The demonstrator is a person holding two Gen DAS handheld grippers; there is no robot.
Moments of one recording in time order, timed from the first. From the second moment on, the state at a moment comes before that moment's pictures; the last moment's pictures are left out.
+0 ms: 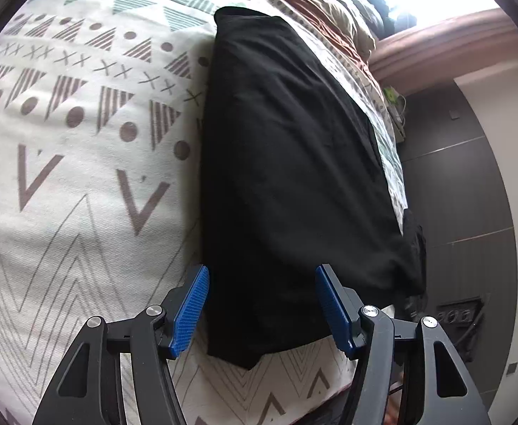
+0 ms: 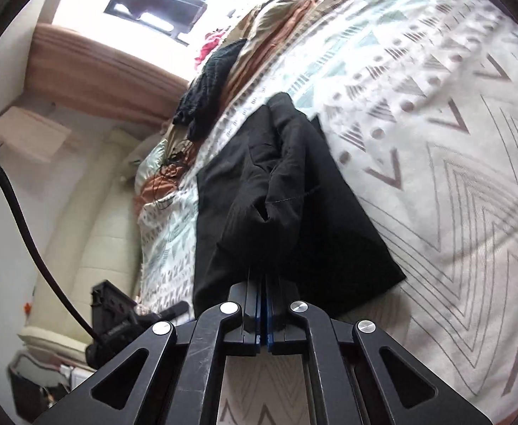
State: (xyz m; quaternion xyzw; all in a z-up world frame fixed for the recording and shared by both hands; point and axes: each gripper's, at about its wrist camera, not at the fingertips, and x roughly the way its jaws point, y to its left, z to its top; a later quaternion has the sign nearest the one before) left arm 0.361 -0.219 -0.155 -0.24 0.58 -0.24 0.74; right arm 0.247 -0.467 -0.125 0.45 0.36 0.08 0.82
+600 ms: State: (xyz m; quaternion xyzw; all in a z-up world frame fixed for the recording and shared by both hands) left arm 0.365 -0.245 -0.172 -0.21 0.61 -0.21 0.74; right arm 0.253 -0.477 -0.117 0.40 0.37 0.05 0.84
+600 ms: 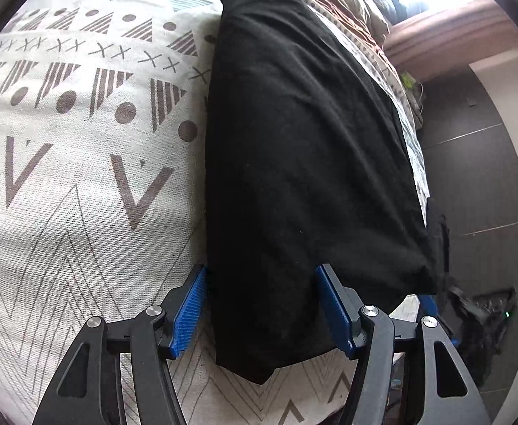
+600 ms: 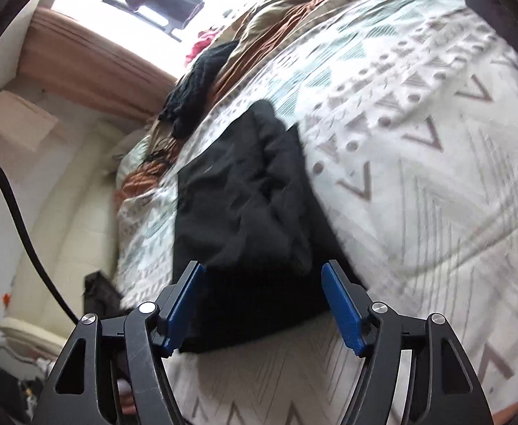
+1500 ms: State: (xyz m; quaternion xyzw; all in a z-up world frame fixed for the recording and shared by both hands) left arm 0.429 -0.252 -0.167 -0.22 0.59 -0.21 0.75; right arm 0.258 -0.489 -0.150 0.40 0.46 -0.02 0.79
